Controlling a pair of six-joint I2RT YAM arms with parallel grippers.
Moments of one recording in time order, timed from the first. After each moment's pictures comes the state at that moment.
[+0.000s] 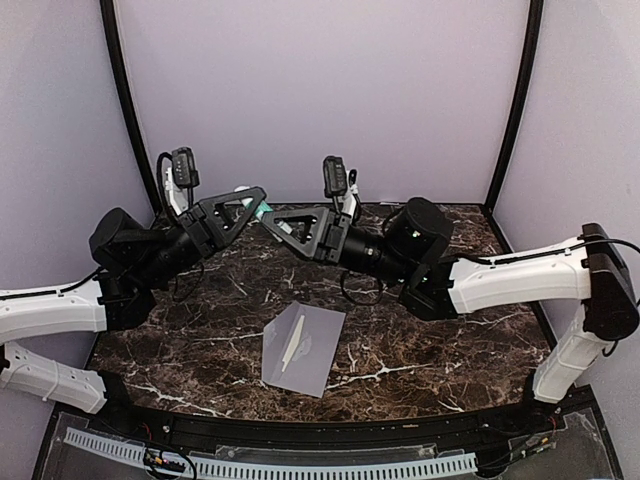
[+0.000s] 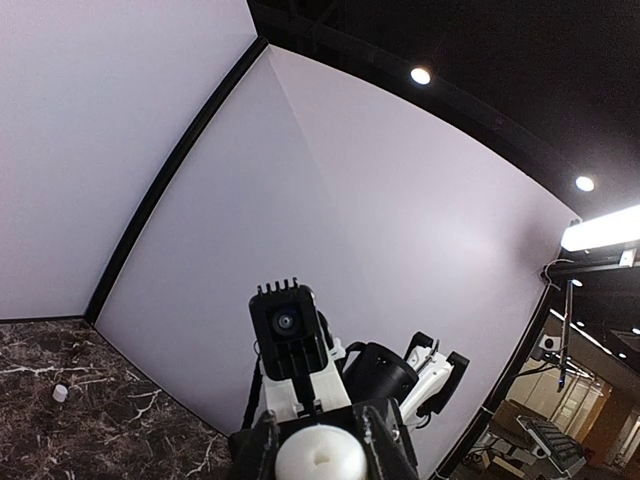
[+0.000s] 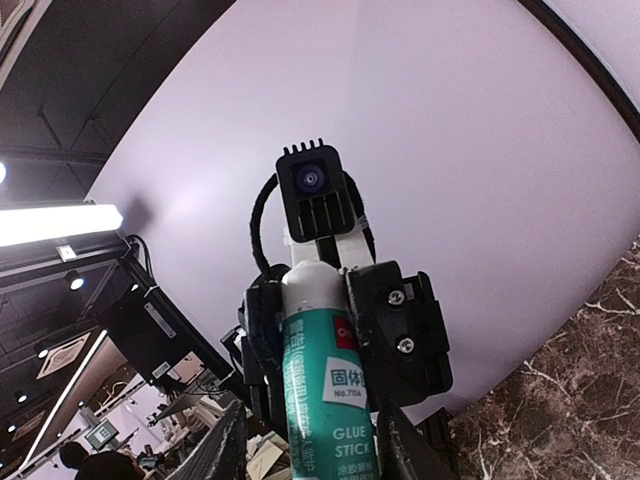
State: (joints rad) left arm -0.88 1.09 0.70 0.84 0.27 -0.74; right arm 1.12 1.63 1.08 0.94 -0.36 0.95
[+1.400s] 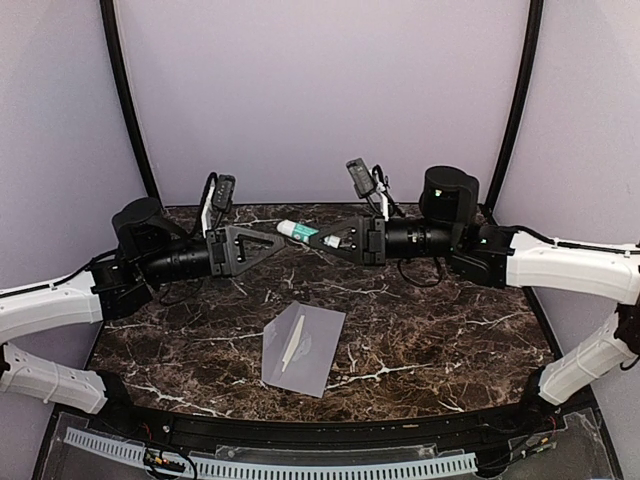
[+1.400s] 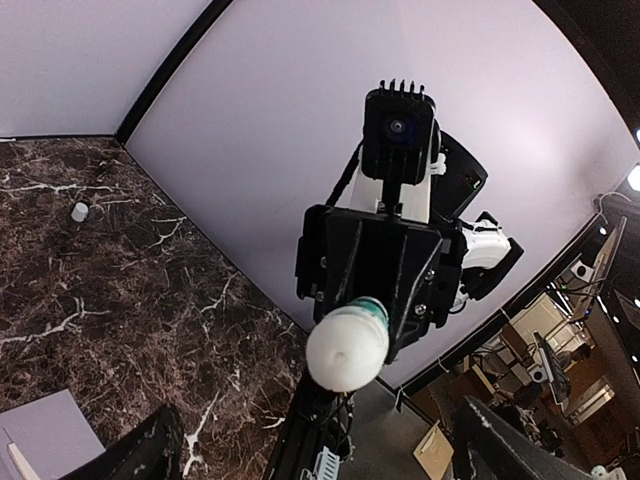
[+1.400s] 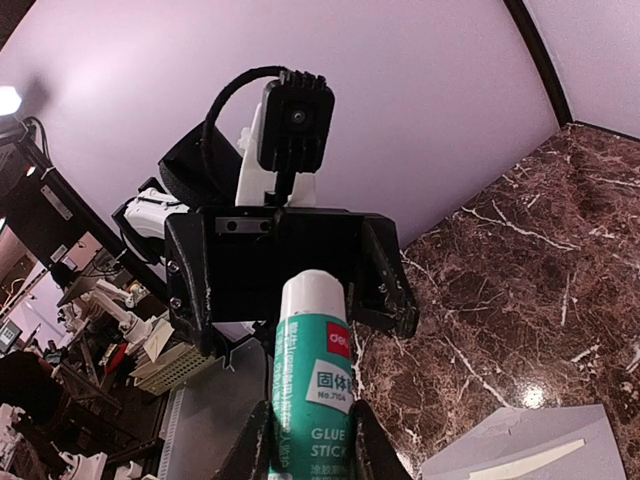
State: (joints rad) left arm -0.81 1.07 0.76 0.34 0.50 -0.75; right arm 0.94 1.39 1.07 0.25 -0.60 0.58
